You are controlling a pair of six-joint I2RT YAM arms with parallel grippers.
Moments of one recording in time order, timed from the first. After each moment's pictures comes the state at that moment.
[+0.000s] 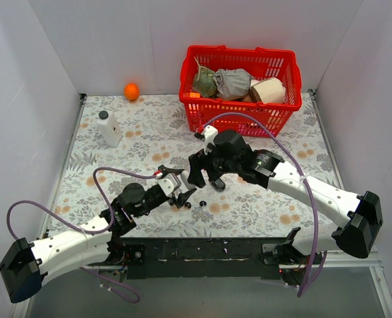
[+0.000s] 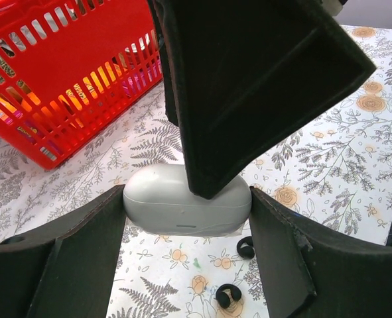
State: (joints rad) left arm -0.92 0.76 0.32 0.45 0.06 0.18; right arm 0.94 1.33 1.19 -0.49 -0.14 0.29
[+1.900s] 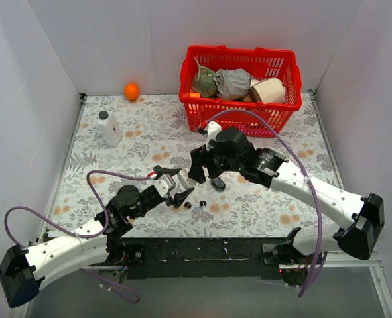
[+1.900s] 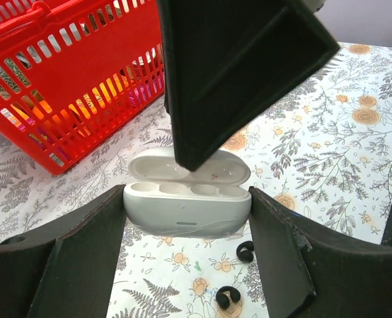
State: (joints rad) left arm -0.92 0.68 0.32 0.40 0.06 0.17; right arm 0.96 1.31 1.21 -0.49 -0.11 0.34
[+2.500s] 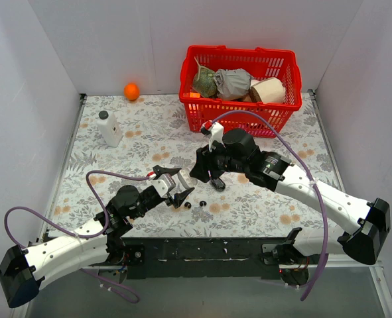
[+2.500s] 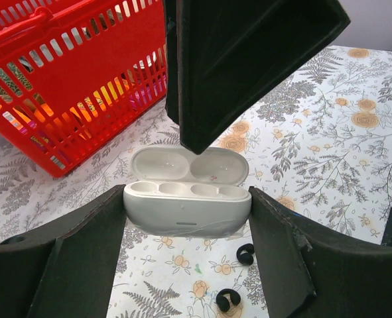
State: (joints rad) left arm -0.92 0.67 0.32 0.41 0.05 0.17; right arm 0.94 1.25 1.16 -0.41 -0.18 0.34
